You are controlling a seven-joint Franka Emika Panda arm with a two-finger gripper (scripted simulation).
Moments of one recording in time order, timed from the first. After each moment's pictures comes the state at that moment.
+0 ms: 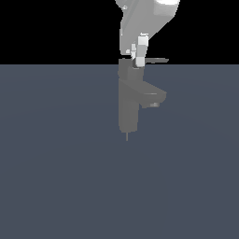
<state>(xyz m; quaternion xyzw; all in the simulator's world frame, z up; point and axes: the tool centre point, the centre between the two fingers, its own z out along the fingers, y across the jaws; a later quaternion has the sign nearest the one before) -0.122 -0.040 0.293 0.77 -0.63 -0.07 0.08</state>
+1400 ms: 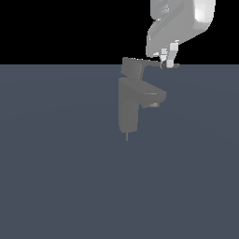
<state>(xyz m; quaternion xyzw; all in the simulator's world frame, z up) -0.069 -0.120 0.289 0.77 -0.63 -0.07 0.08</state>
